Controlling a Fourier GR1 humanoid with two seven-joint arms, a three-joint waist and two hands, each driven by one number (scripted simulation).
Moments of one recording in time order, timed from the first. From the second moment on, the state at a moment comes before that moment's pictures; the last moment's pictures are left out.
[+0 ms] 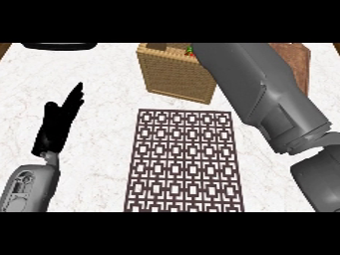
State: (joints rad) left arm -0.26 0.18 0.06 -1.35 -0.15 -0.01 0.21; right arm -1.56 -0.09 0.20 -0.20 0.58 -0.35 0.72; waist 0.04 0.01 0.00
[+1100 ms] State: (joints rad) left arm -0.22 0.21 0.11 -1.38 -0.13 -0.02 0.24; right arm -1.30 -0.26 0.13 -0.54 0.58 -0.71 0.76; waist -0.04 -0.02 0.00
